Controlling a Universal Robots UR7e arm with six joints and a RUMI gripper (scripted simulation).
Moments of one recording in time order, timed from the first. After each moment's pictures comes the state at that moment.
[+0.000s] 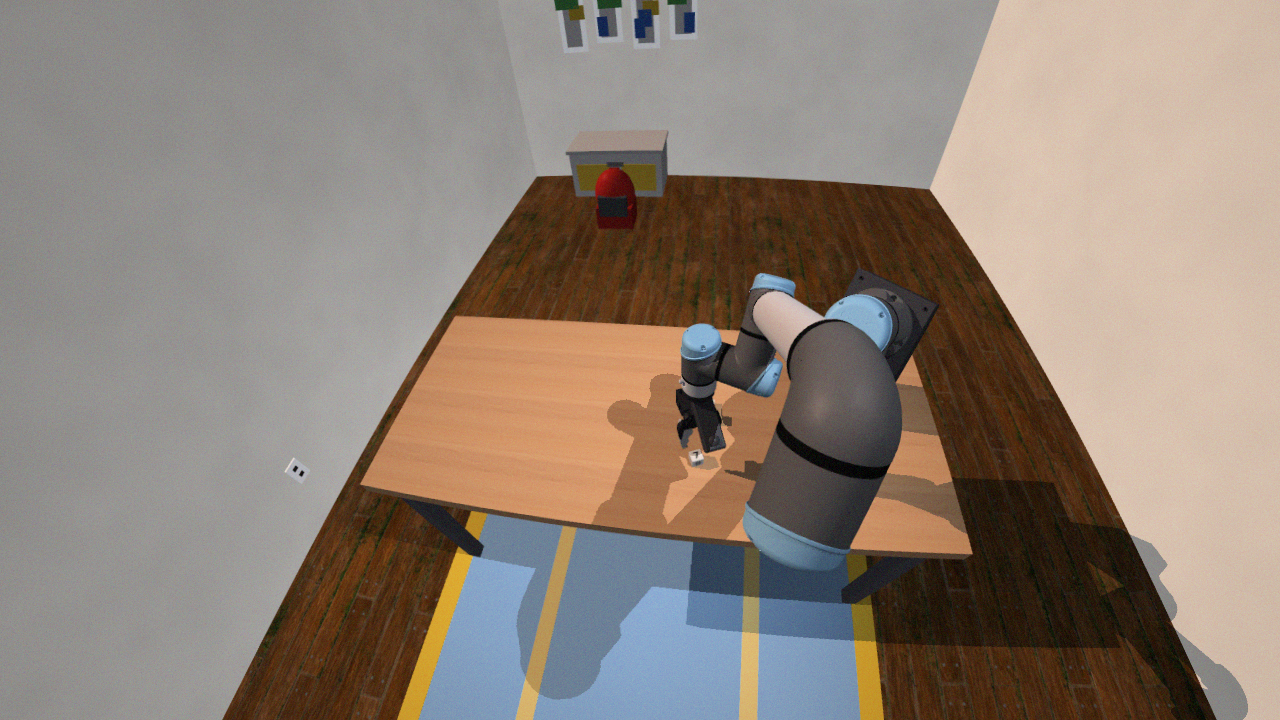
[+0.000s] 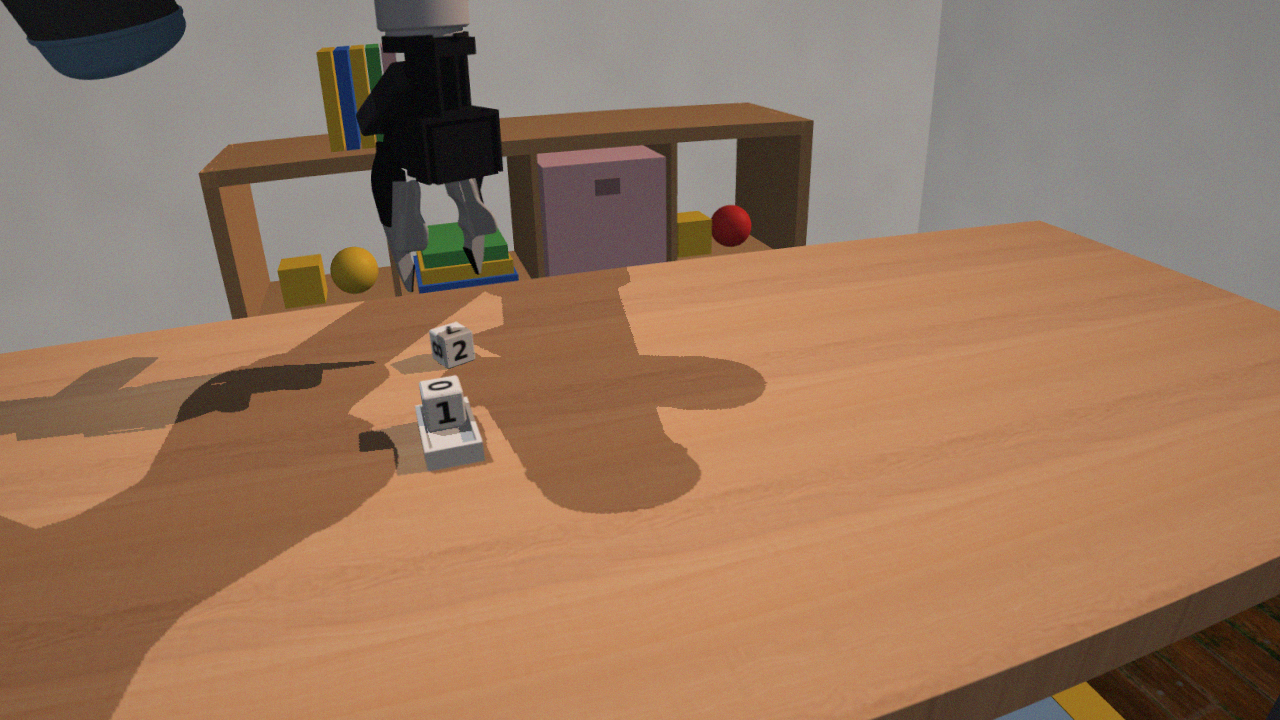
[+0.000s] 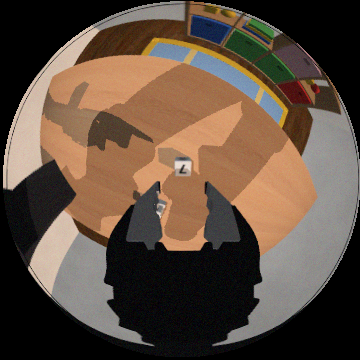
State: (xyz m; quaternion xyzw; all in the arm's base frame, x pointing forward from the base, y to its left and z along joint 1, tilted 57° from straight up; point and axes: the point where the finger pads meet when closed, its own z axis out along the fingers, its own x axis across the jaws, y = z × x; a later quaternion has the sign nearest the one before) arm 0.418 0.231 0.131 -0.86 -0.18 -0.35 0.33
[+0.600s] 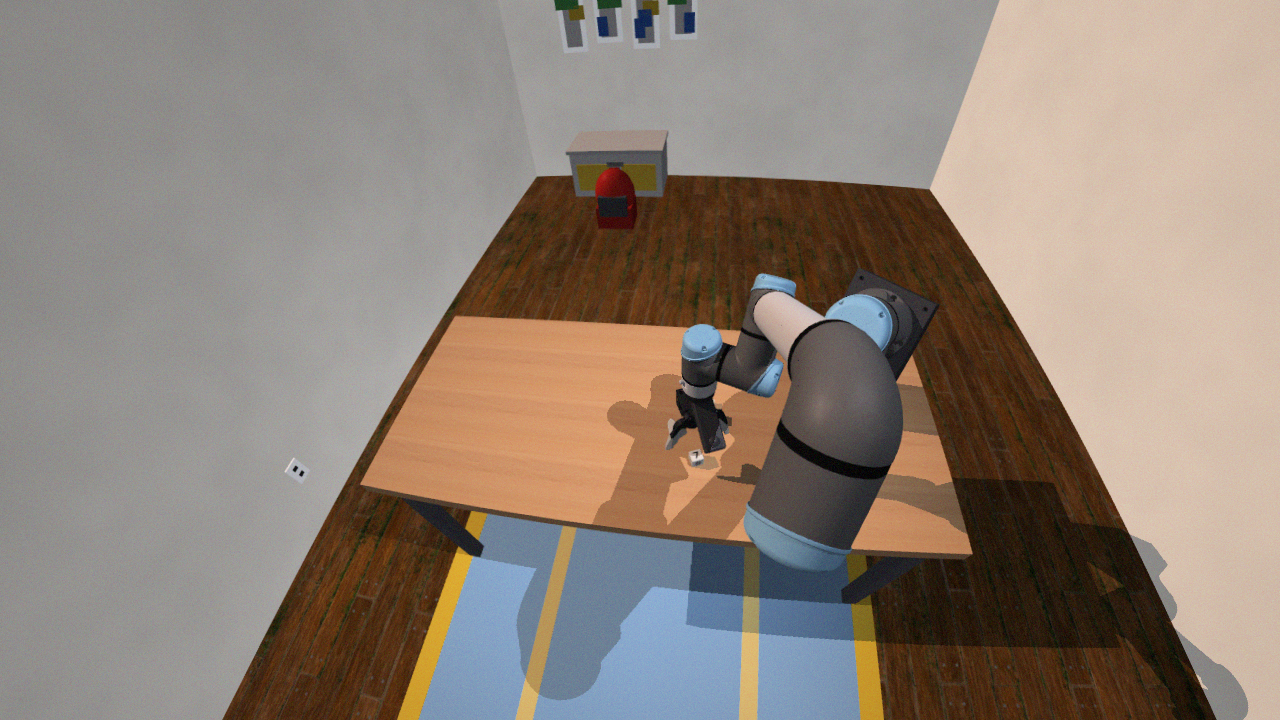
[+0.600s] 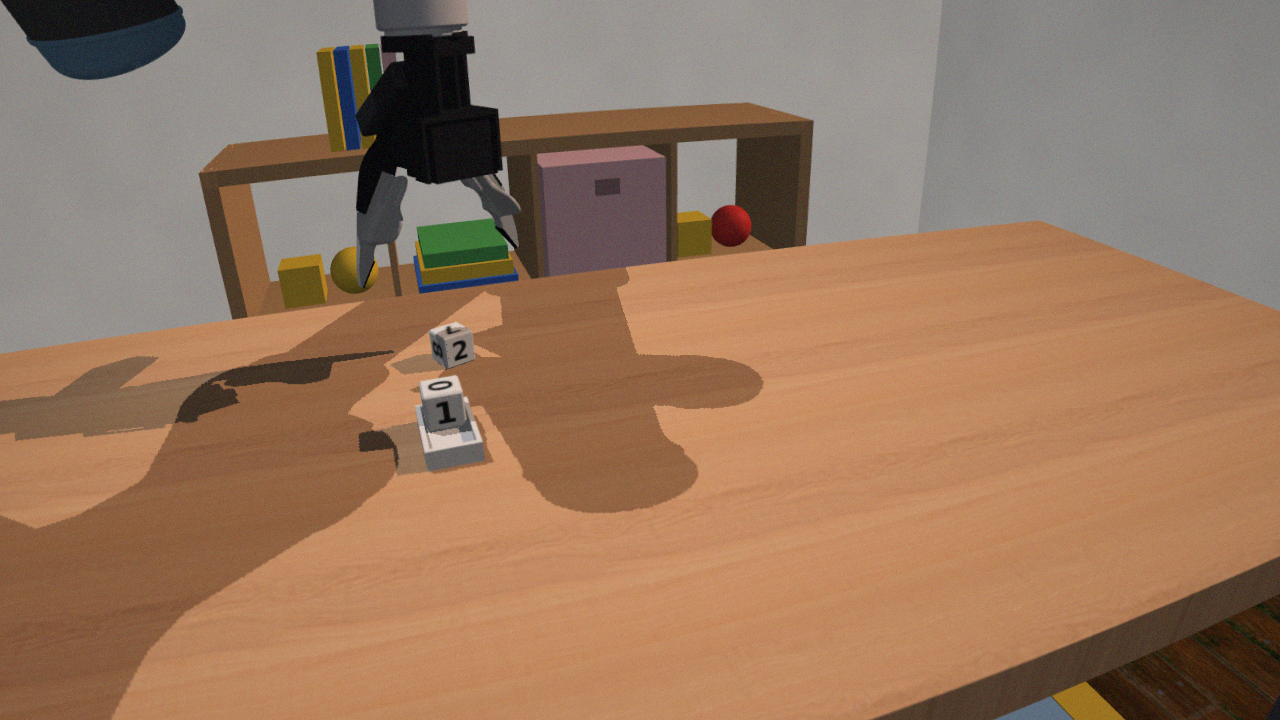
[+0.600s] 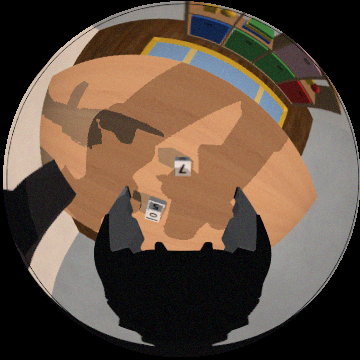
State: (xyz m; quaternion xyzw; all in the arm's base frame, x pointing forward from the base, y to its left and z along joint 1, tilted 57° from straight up) arm 0.419 0.231 0.131 -0.86 -0.18 -0.36 0.32
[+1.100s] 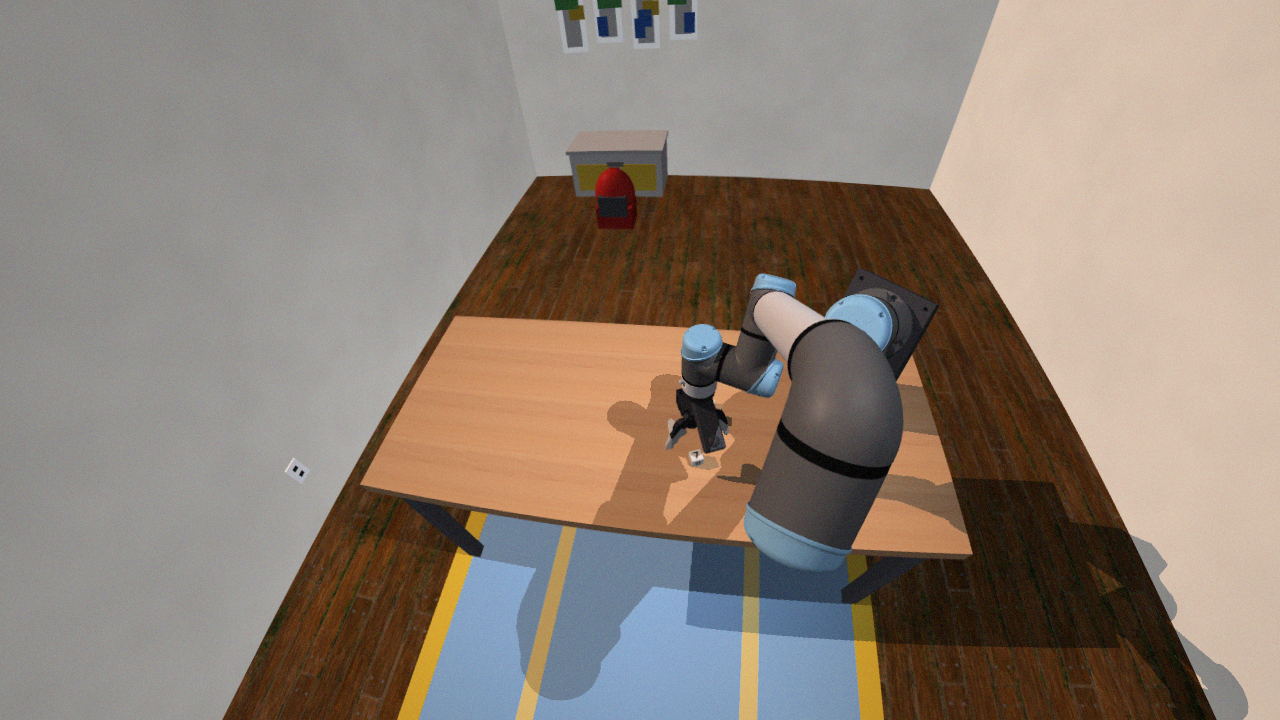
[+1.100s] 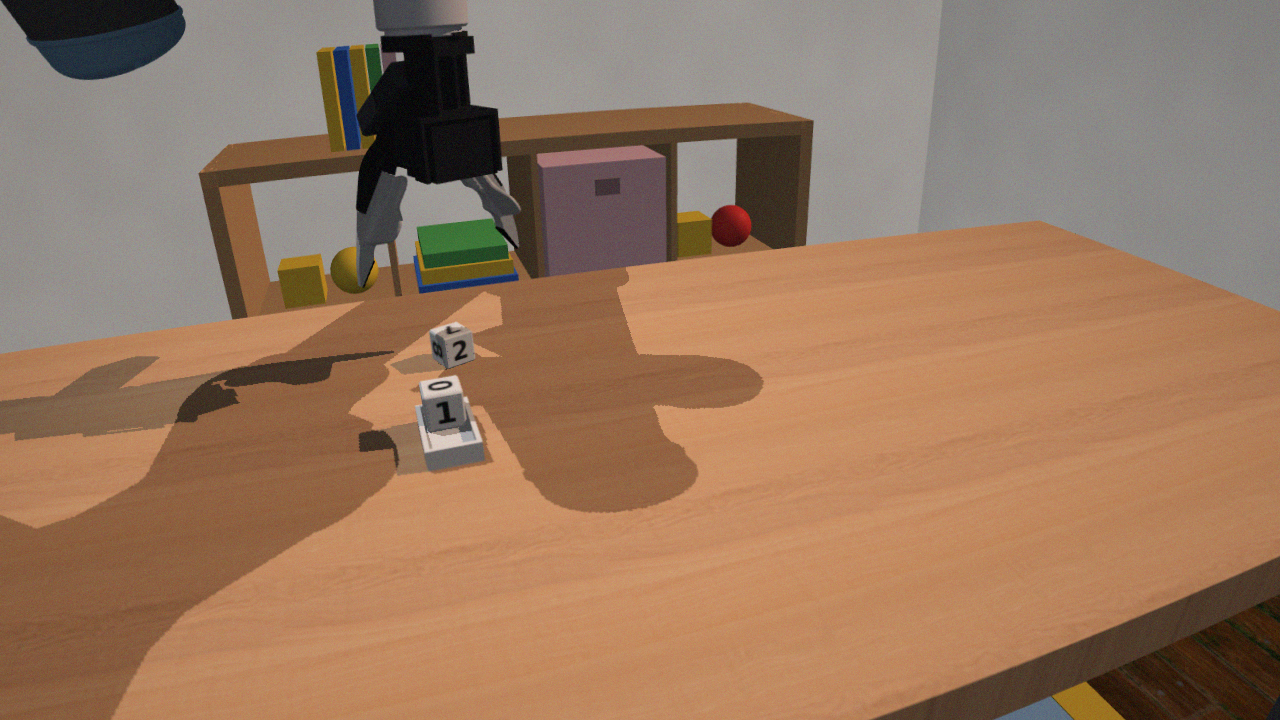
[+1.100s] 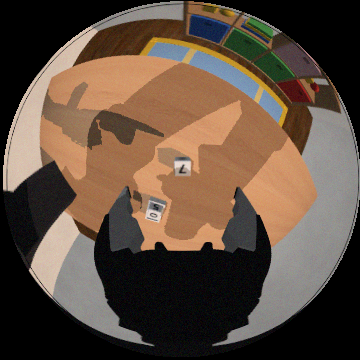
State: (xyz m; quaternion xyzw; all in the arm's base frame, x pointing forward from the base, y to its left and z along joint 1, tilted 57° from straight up) arm 0.419 0.231 0.131 -0.86 -0.18 -0.35 0.32
